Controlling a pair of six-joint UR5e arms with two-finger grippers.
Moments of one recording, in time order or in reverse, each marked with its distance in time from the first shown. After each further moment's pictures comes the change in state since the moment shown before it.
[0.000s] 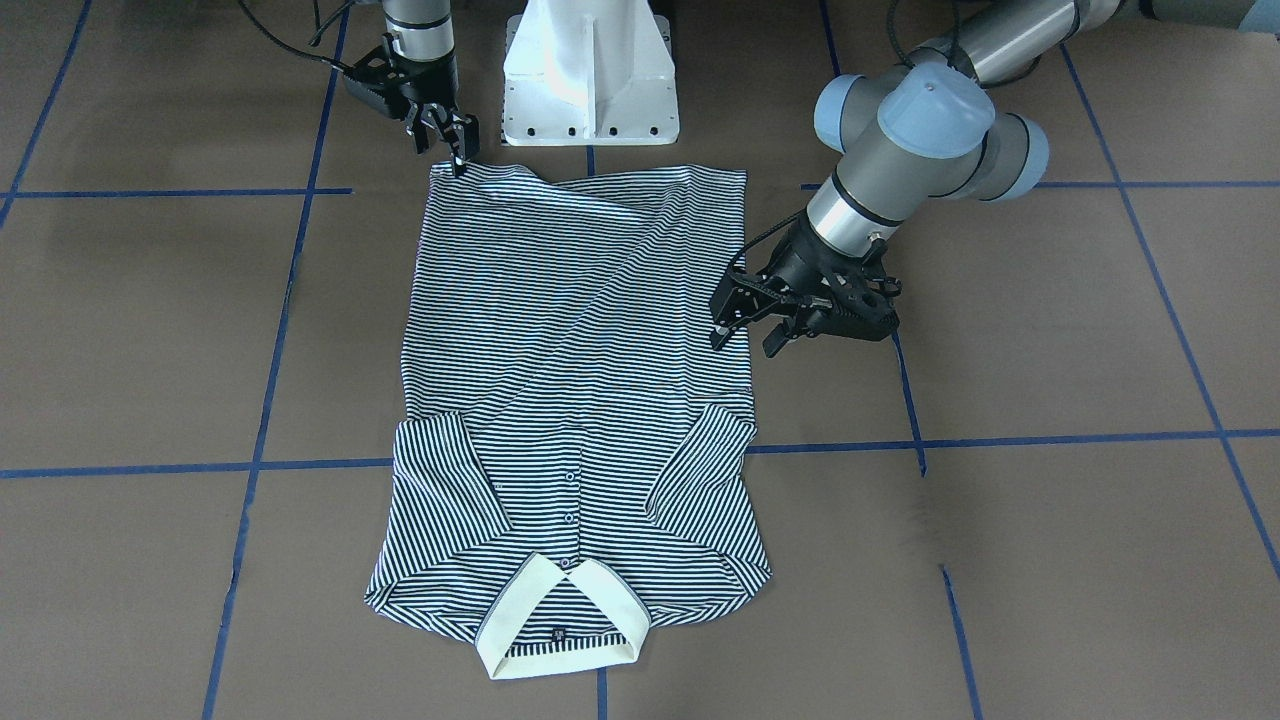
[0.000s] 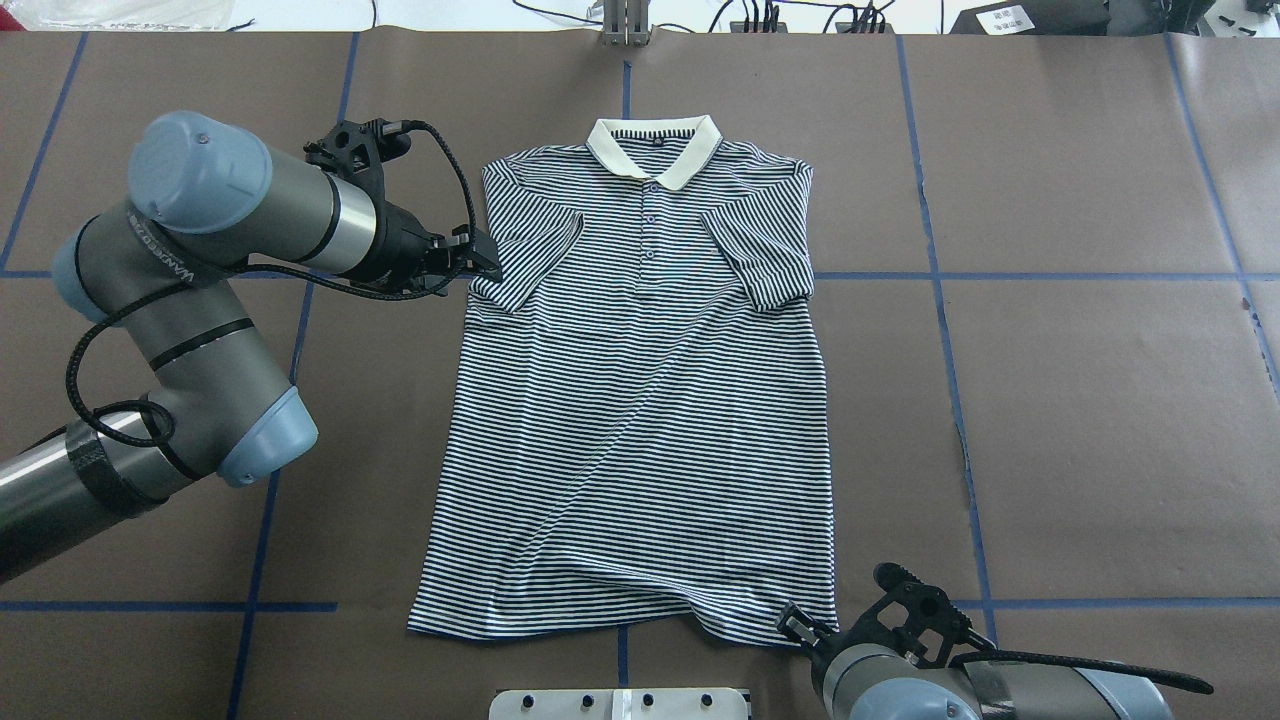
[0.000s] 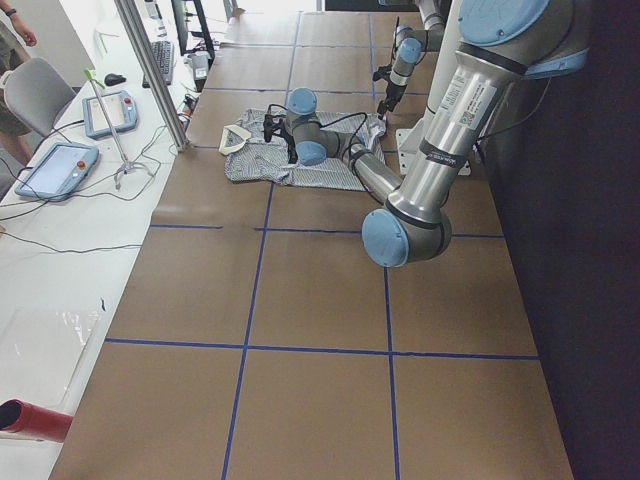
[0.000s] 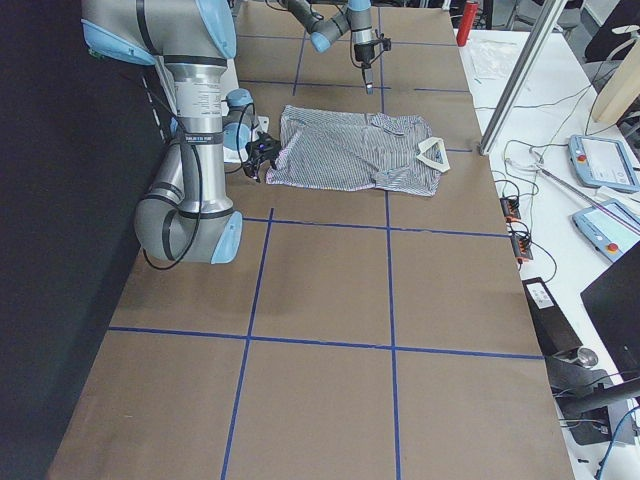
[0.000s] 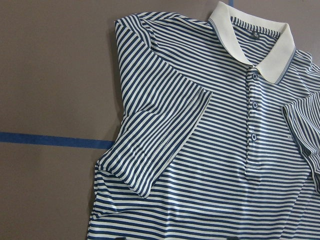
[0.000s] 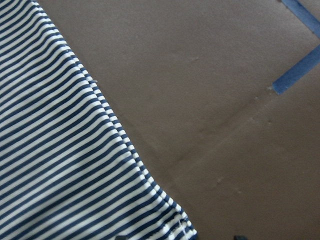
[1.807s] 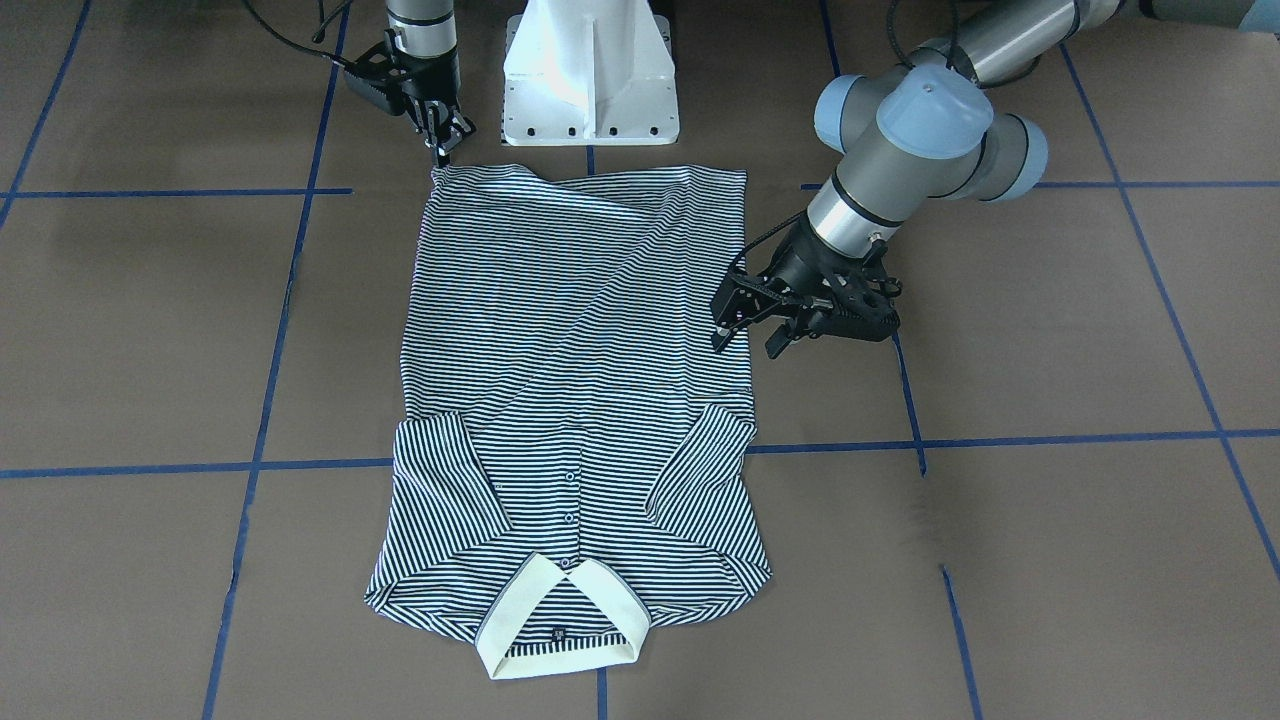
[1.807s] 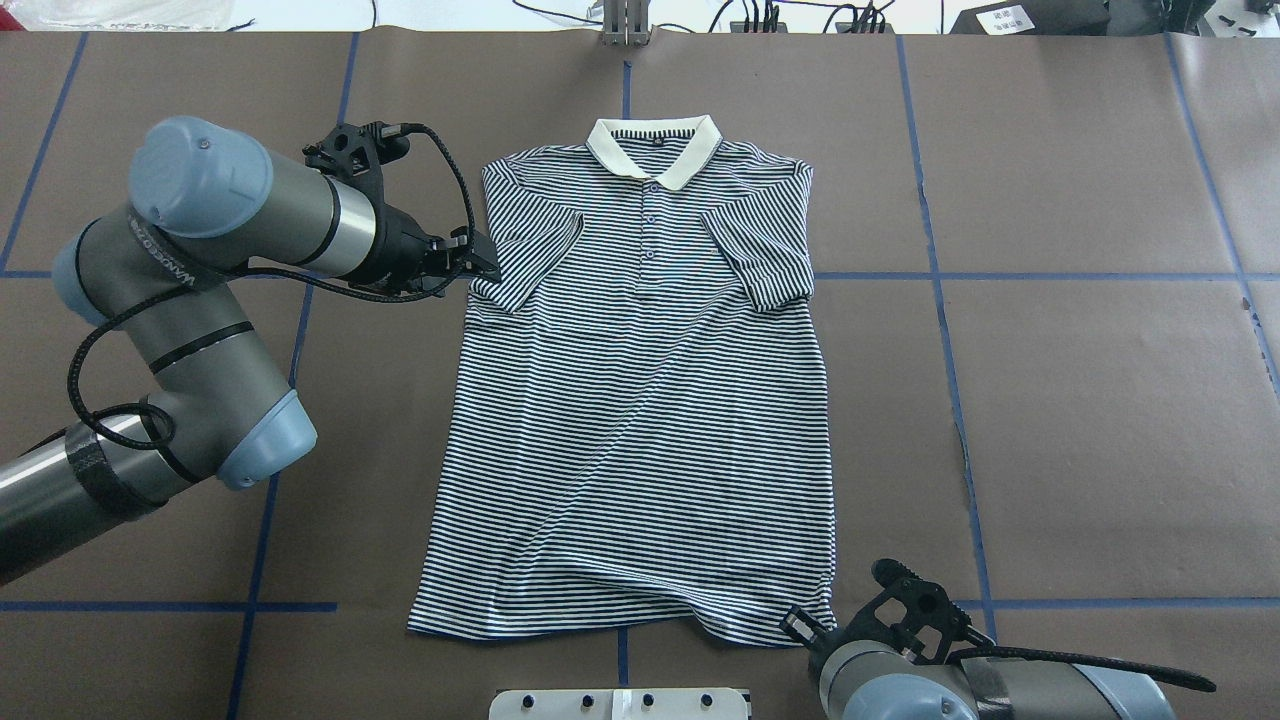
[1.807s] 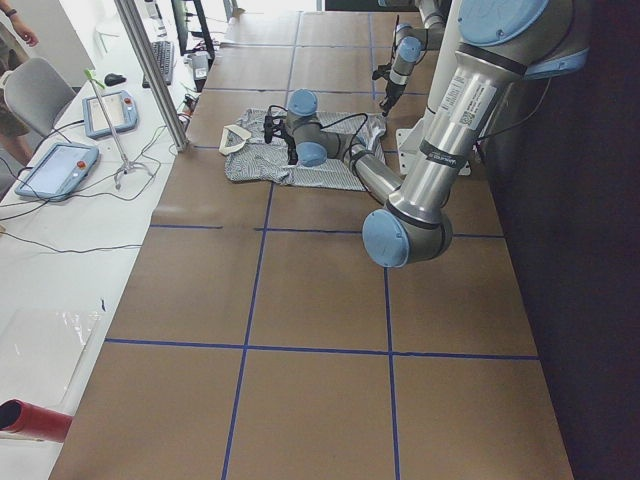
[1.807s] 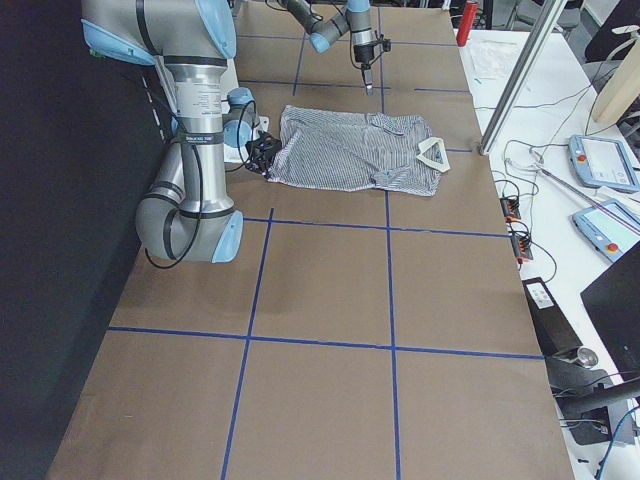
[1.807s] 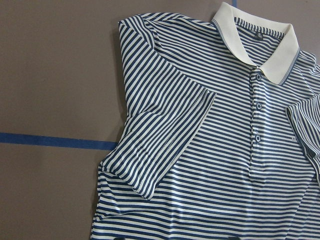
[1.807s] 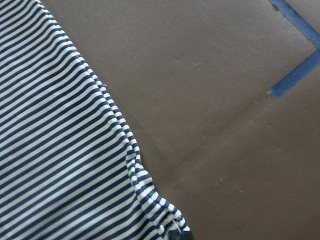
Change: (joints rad) left arm 0.003 0.008 -0.004 0.000 0.014 0.000; right arm 0.009 0.013 0.026 -0.045 0.005 -0.001
